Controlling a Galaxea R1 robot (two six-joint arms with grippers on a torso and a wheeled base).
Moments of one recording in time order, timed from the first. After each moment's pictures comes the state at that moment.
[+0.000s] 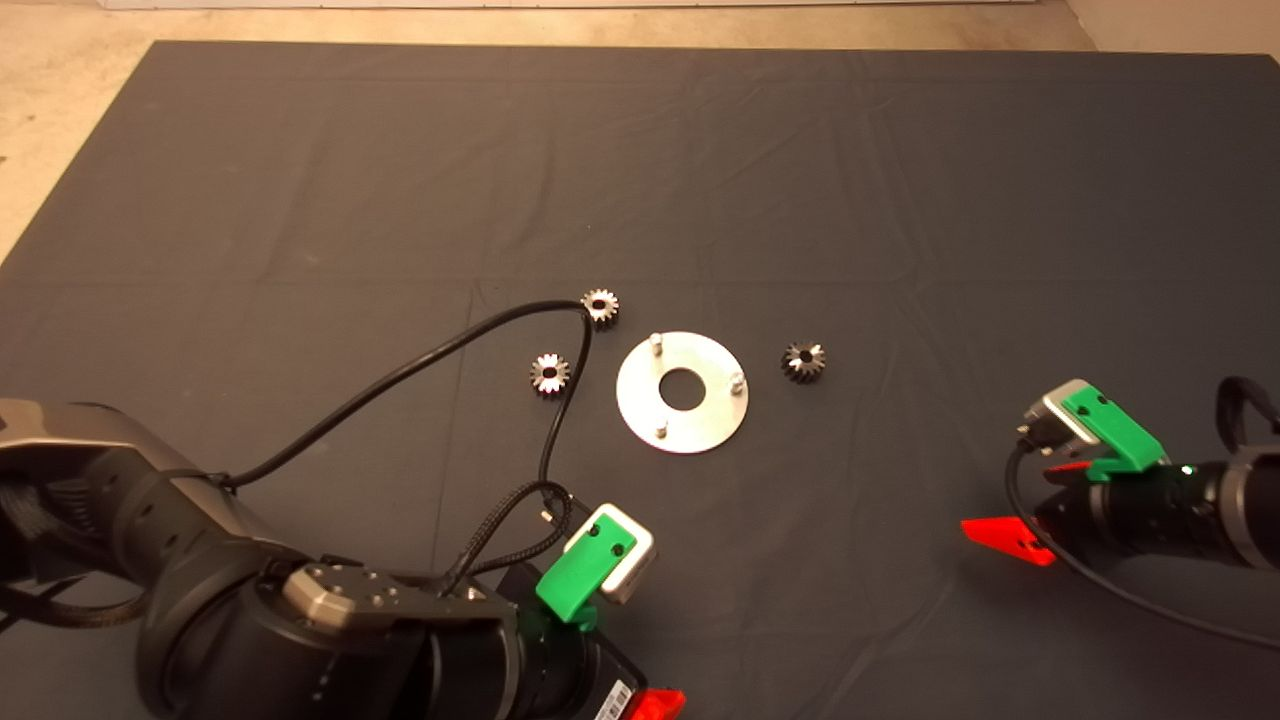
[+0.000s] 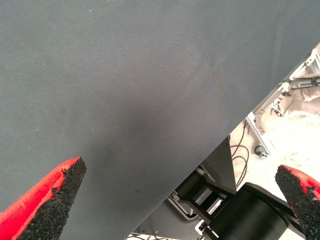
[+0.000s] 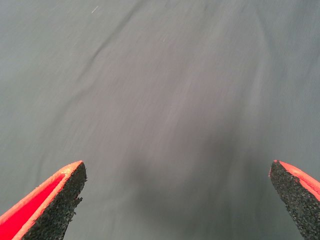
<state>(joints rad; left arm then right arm) -0.04 2.55 -0.34 0.88 1.53 -1.40 0.13 1.88 -0.47 -0.82 -1.25 1.11</state>
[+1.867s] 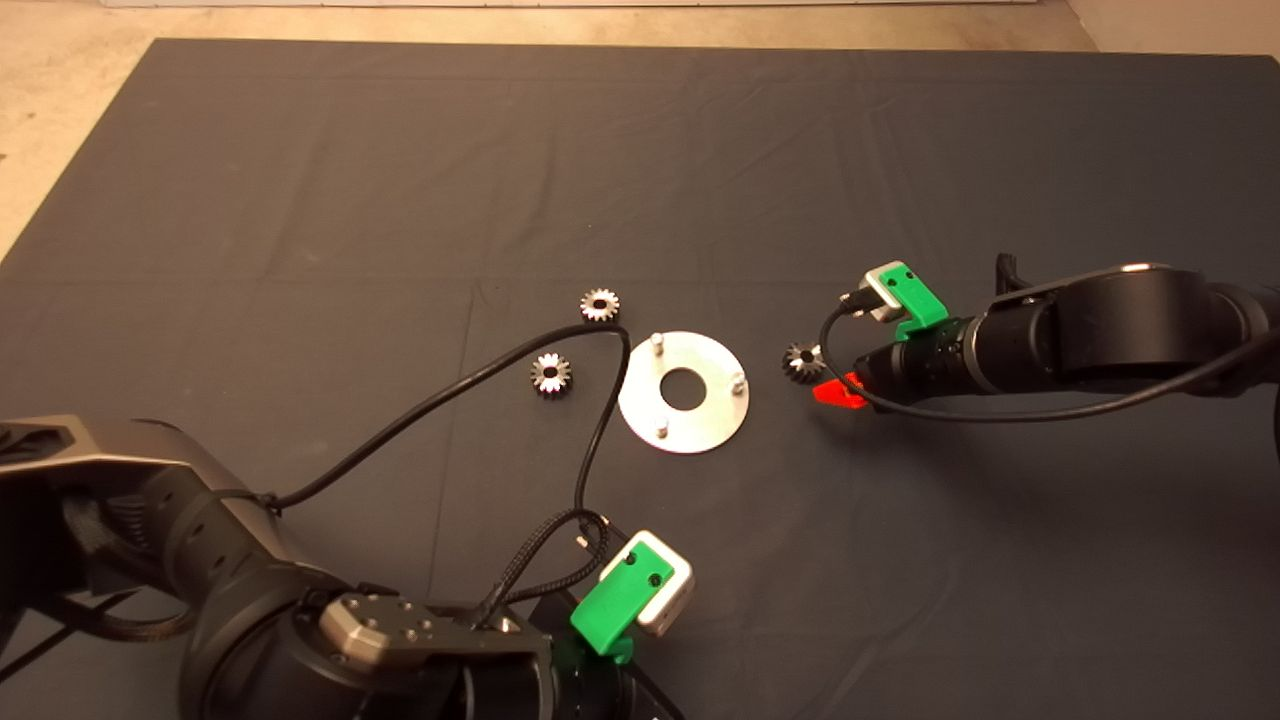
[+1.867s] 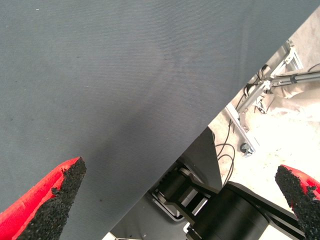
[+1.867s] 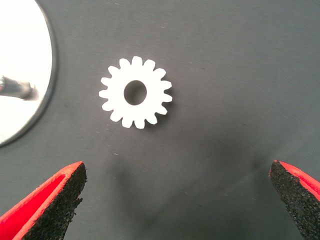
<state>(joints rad) 0.01 2.61 -0.34 0.91 1.53 -1.40 0.22 2.27 -0.84 -0.81 -1.25 1.15</state>
